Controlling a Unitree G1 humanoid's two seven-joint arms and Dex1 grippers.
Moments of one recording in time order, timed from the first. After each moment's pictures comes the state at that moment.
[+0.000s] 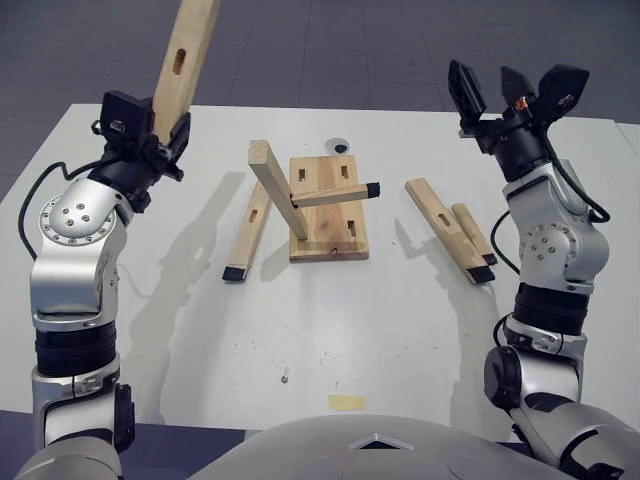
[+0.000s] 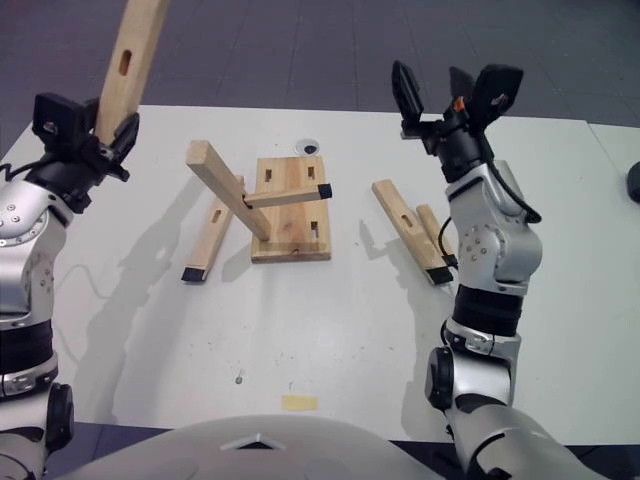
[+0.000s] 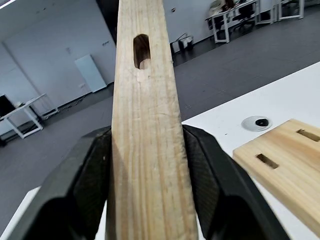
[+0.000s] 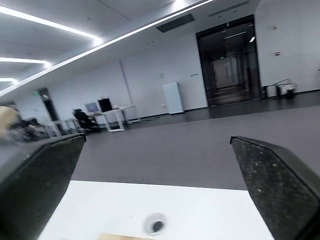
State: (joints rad) left arm -0.30 0.62 0.13 -0.32 -0.21 0.46 -0.36; right arm -0.51 -0.25 -0.31 -0.13 0.77 0.56 0.27
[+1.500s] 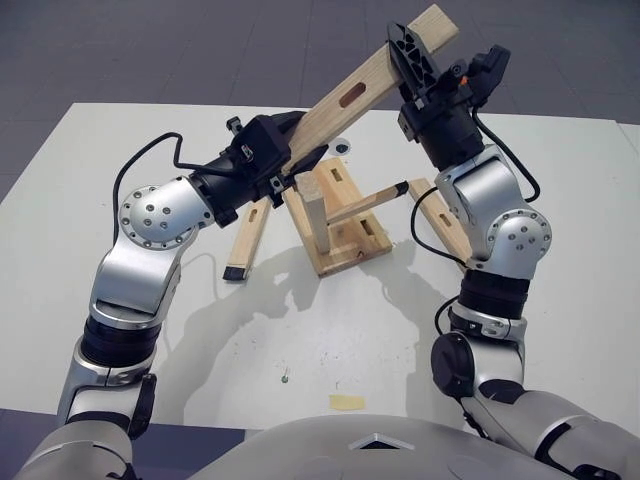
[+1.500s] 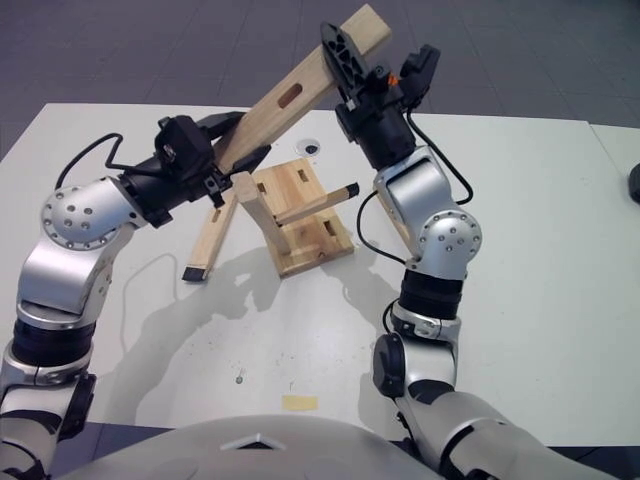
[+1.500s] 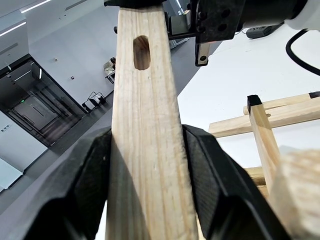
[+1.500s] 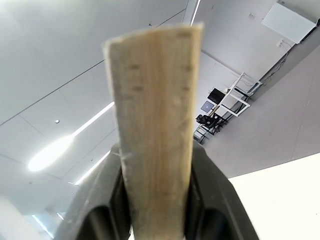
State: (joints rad) left arm -0.39 0.56 -0.13 -0.48 -0.16 0.39 -0.59; right arm -0.60 0.01 -0.30 -0.10 1.36 0.70 0.02
